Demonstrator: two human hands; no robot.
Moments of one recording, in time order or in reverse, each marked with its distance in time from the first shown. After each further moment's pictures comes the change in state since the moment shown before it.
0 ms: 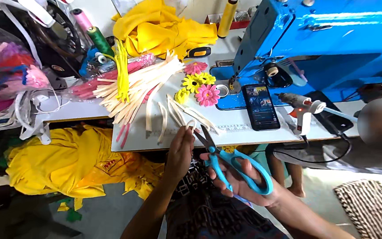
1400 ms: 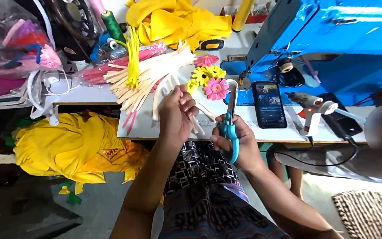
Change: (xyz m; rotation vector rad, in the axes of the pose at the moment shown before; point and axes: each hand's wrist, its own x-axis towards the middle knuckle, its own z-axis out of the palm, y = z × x) left_hand 0.051 0.063 0.004 -0.704 0.249 -0.139; right_hand 0.050 -0.009 -0.004 -0.670 0.413 -0.506
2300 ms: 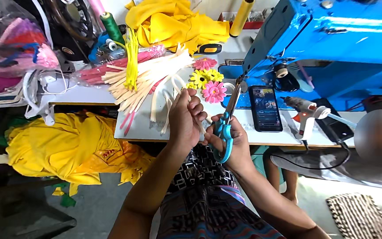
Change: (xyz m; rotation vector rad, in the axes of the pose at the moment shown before) left_hand -0.009 -0.017 0.018 0.009 0.028 -0.011; right_hand 0.005 0.002 0.016 0.010 0.095 -0.059
